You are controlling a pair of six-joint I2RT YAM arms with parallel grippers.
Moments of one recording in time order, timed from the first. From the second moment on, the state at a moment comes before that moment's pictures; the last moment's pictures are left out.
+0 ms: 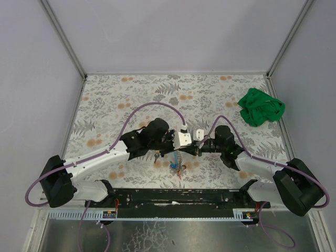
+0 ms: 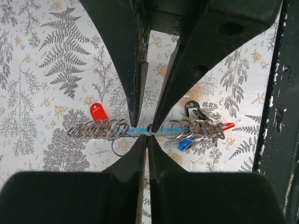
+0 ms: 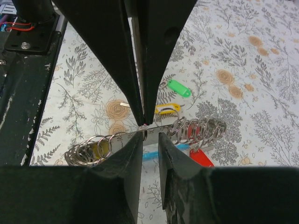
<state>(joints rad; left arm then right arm) -0.93 1.28 0.93 -0.35 0.28 0.43 0.63 1.23 0.39 0.59 -0.82 -0.35</state>
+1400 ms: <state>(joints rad) -0.62 1.25 0.23 1.10 0.60 -0.16 0.61 1.30 0.28 1.02 -0.72 -0.06</state>
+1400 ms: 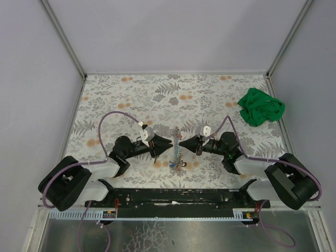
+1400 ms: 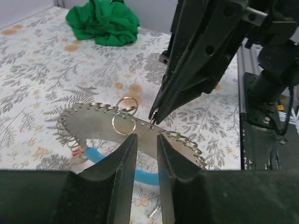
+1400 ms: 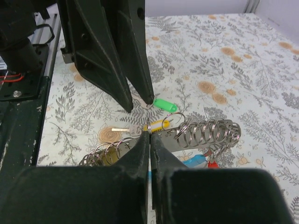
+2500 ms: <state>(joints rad) -0.57 1.45 0.27 1.42 0.78 -0.30 0.61 1.35 0.28 1.18 -0.74 0.02</state>
